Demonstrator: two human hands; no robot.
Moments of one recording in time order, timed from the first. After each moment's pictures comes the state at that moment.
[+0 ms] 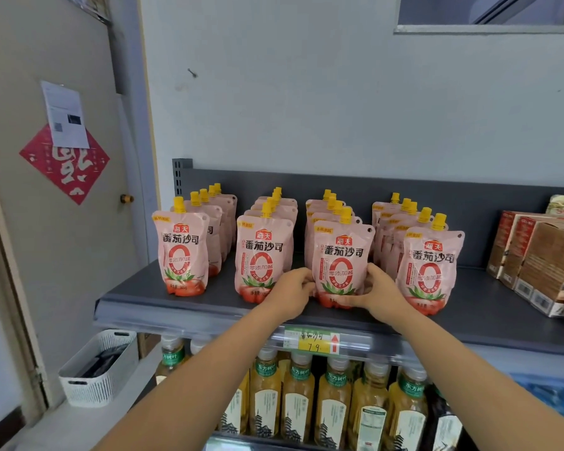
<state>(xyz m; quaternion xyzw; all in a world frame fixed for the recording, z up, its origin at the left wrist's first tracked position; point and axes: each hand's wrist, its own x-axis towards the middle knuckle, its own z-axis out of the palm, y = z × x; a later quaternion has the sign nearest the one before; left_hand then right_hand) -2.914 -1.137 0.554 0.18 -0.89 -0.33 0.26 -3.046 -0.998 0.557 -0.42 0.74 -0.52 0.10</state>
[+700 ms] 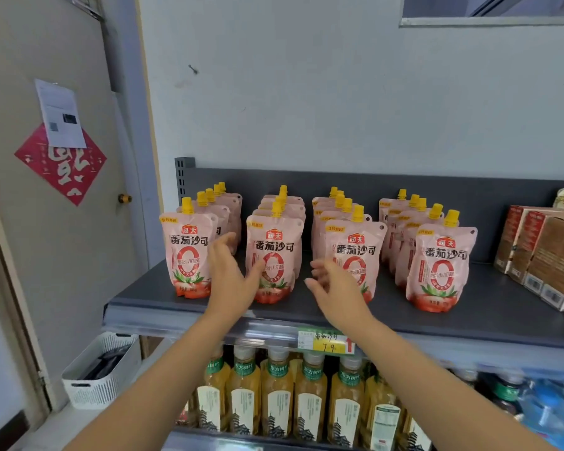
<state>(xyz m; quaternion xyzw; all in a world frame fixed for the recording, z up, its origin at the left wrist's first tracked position) -2.827 -1.180 0.566 0.26 -0.75 -0.28 0.53 -2.953 -1.042 0.568 -0.49 0.74 -0.46 -0.03</state>
